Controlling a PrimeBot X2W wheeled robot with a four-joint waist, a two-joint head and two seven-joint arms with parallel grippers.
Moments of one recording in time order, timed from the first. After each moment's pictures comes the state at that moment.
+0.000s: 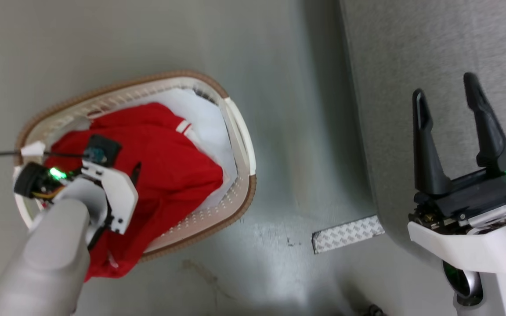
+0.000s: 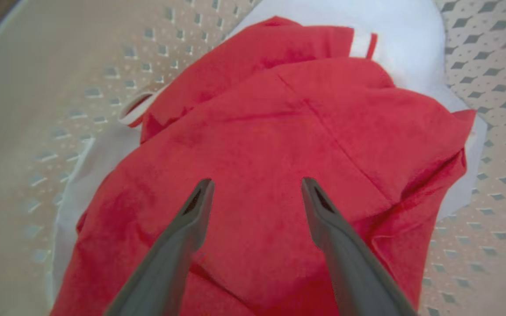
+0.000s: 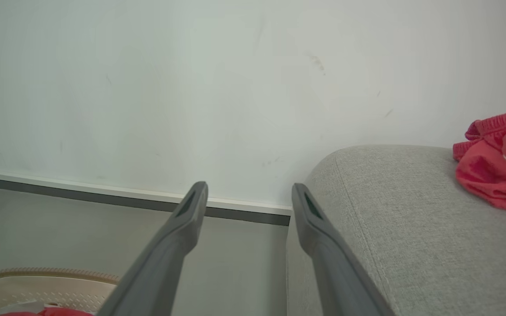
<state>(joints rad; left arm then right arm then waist) -0.78 0.32 -0.39 0.86 -0.07 -0.13 0.09 -0.39 -0.05 0.16 -0.17 0.17 0.13 -0.26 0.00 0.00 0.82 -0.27</state>
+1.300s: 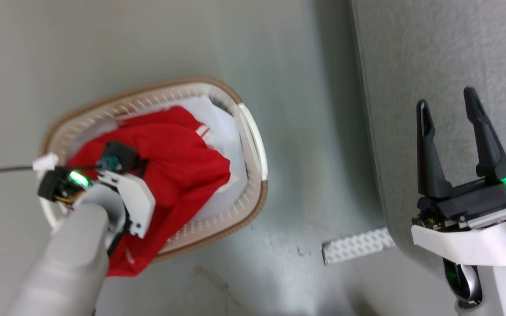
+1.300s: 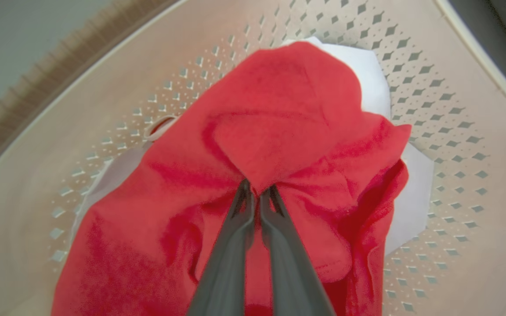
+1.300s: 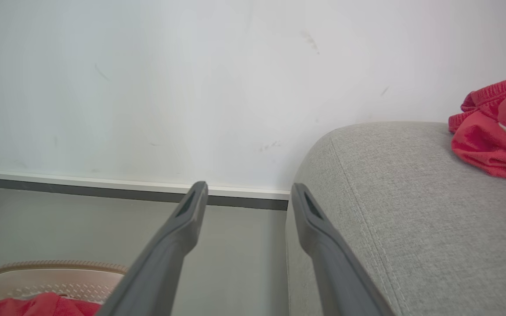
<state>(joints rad) -0.86 0.27 -0.49 1.02 -0.13 -0.13 -0.09 -0.37 -0.05 0.13 -0.11 0.19 0.13 -0.26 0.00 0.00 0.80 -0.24</state>
